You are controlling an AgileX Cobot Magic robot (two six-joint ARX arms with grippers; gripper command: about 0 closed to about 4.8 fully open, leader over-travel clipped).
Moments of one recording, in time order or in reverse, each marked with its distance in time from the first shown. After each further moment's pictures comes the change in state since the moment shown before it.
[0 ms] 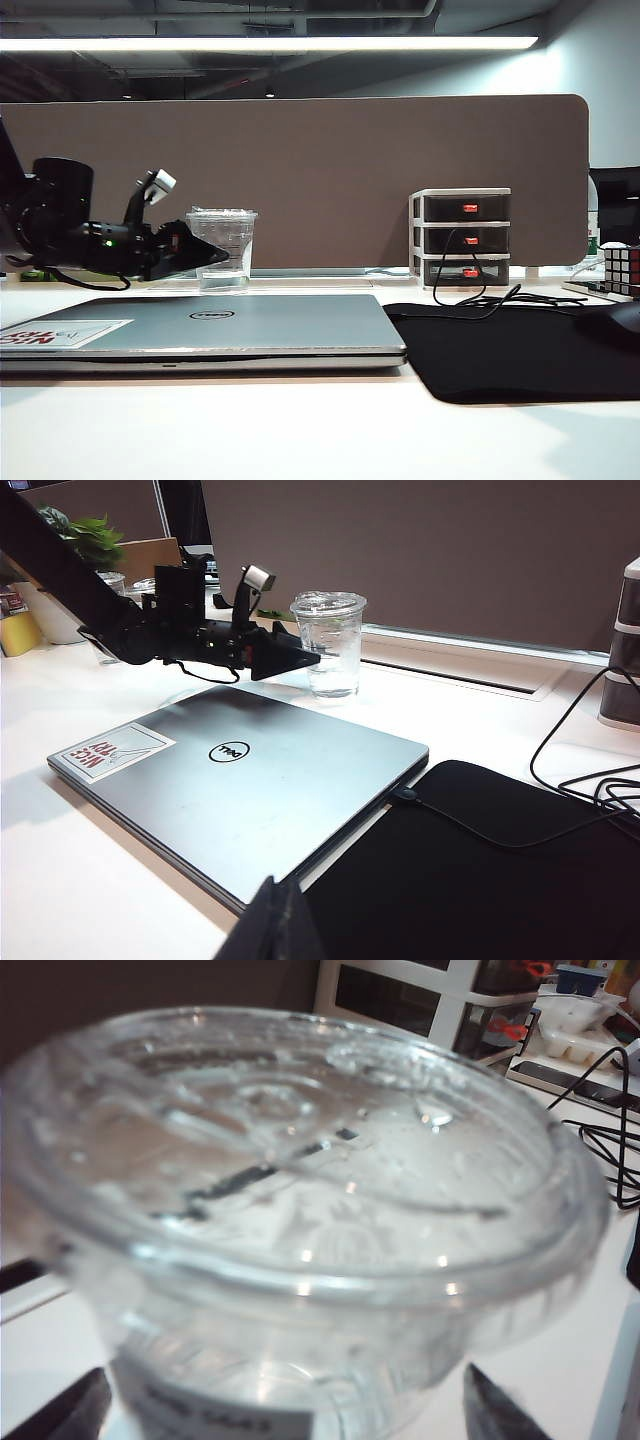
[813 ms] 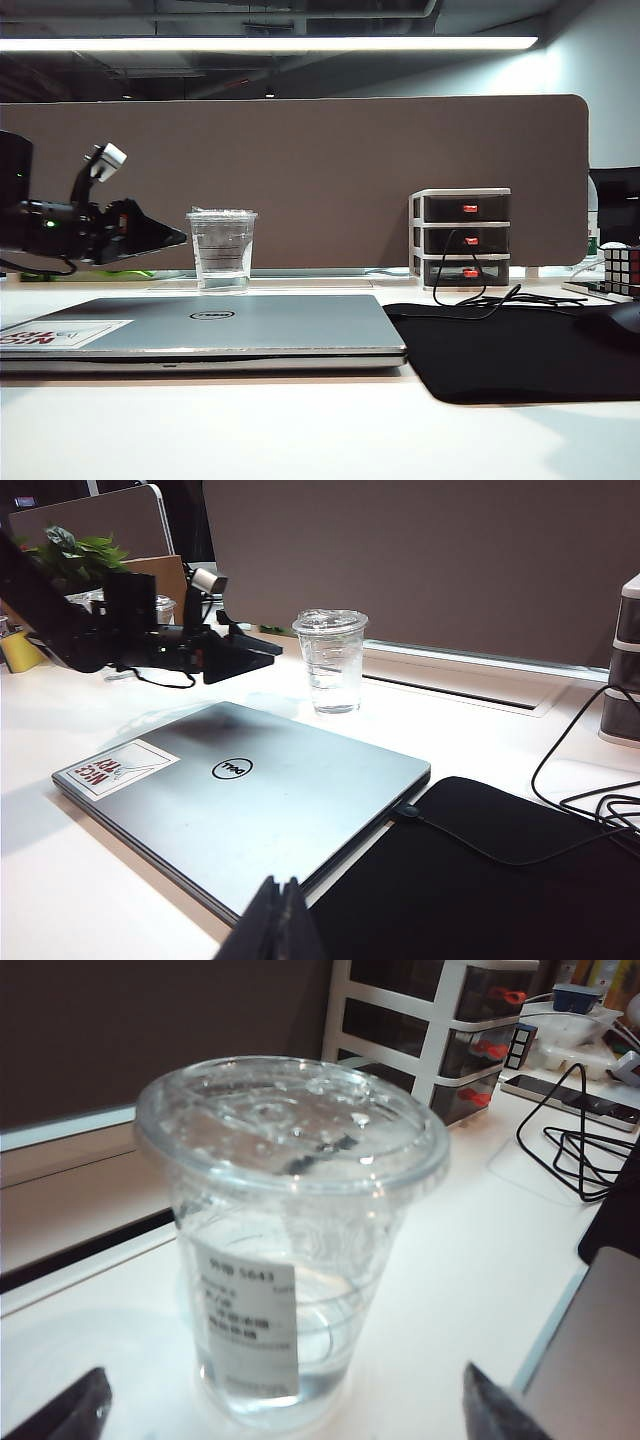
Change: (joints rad) left arm 0.091 -0.171 -0.235 0.095 0.047 0.016; right arm 0.000 0.000 0.000 0.037 0.000 0.029
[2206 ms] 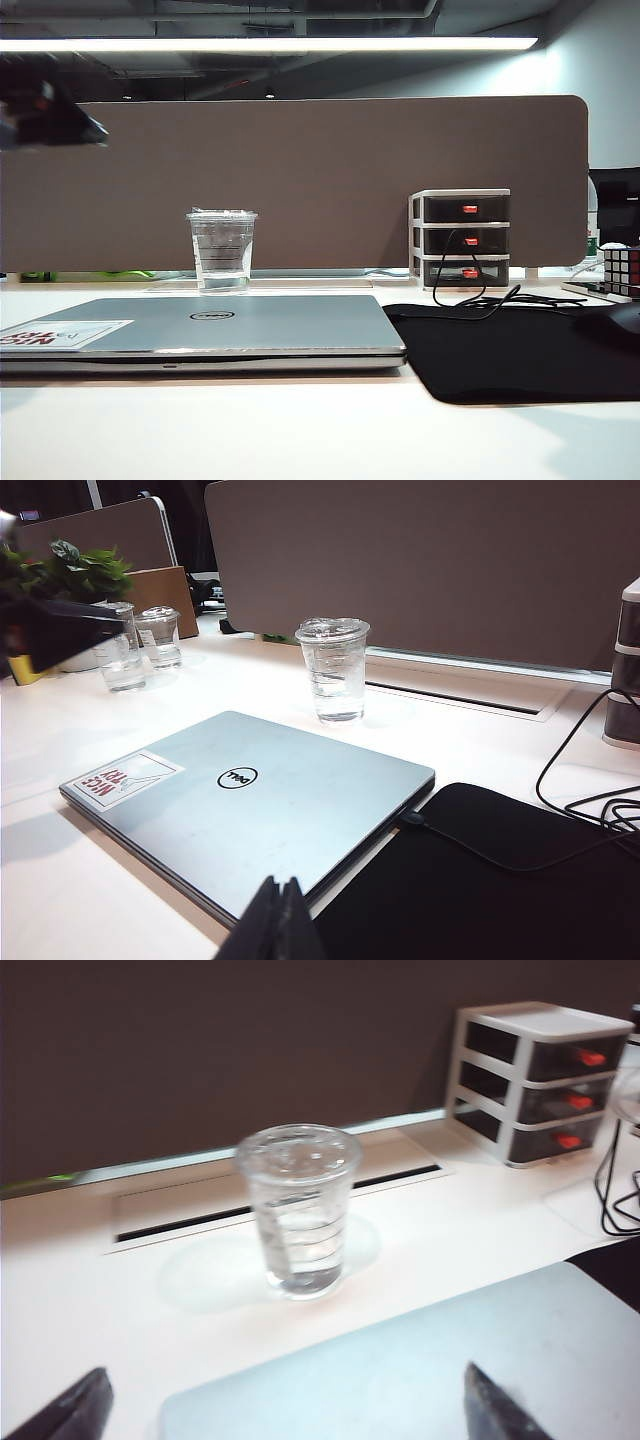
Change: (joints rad) left arm -0.176 -1.094 -0.830 -0.172 -0.676 0.018; right arm 0.000 0.000 0.000 0.018 -0.001 0.031
